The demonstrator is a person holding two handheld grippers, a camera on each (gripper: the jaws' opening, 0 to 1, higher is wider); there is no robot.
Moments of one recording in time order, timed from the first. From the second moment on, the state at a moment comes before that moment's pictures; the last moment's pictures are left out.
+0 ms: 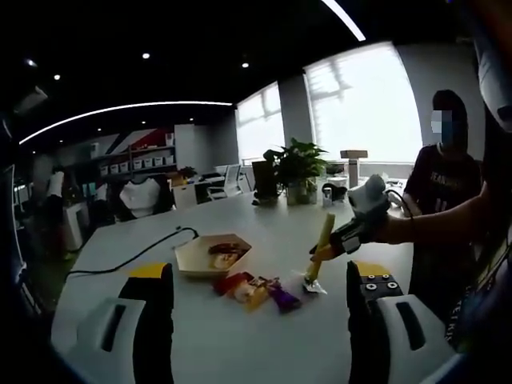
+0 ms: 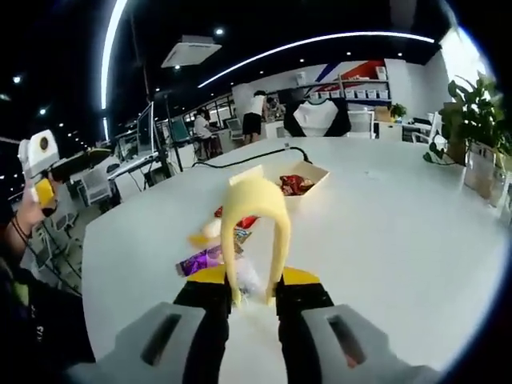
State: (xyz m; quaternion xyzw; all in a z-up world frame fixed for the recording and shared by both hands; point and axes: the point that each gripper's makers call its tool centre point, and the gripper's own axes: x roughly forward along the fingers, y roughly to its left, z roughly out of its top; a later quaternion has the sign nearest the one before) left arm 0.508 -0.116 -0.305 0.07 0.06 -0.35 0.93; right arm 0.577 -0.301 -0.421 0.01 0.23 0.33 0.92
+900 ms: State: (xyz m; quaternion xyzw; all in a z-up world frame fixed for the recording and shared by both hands) left arm 0.507 -0.106 -0.308 0.07 0.06 -0.35 0.93; right arm 0.534 -0.235 -0.409 -0.06 0.17 0.38 0.91
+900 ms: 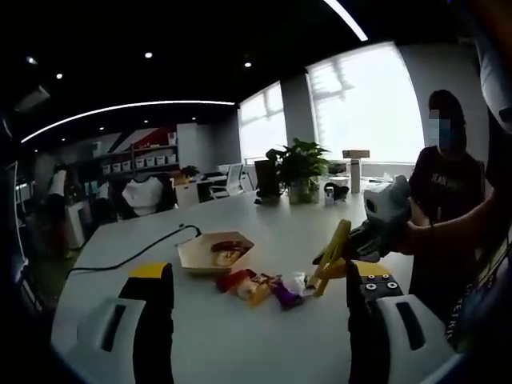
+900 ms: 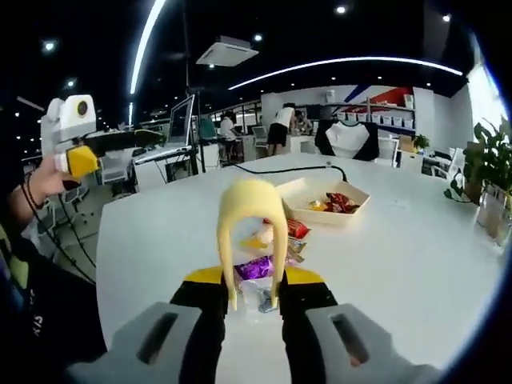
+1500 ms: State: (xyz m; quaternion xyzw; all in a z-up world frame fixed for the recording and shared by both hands) left arm 0.509 -0.103 -0.305 0.07 0.05 -0.34 0.94; right arm 0.549 -0.248 -0.413 -0.14 0.17 0.31 0.93
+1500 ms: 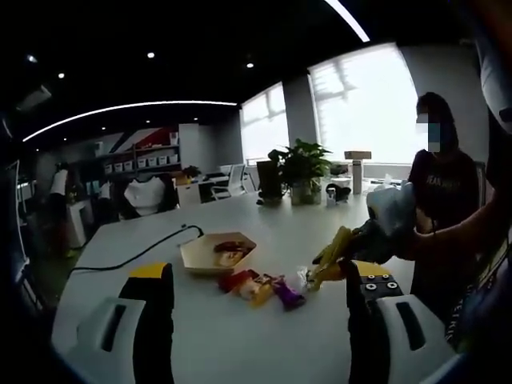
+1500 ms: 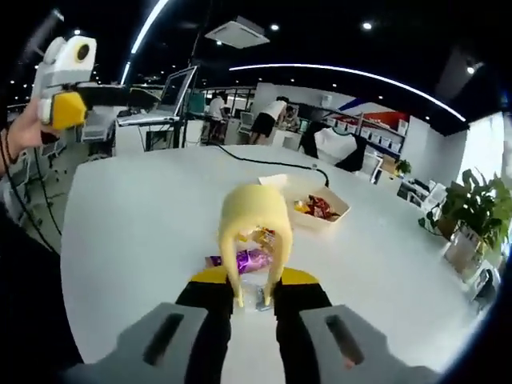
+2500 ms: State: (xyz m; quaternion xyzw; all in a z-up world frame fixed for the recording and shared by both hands) left arm 0.506 -0.128 -0.306 0.07 0.05 -0.37 0.93; right arm 0.557 -0.314 -0.375 0.13 0.16 0.25 0.95
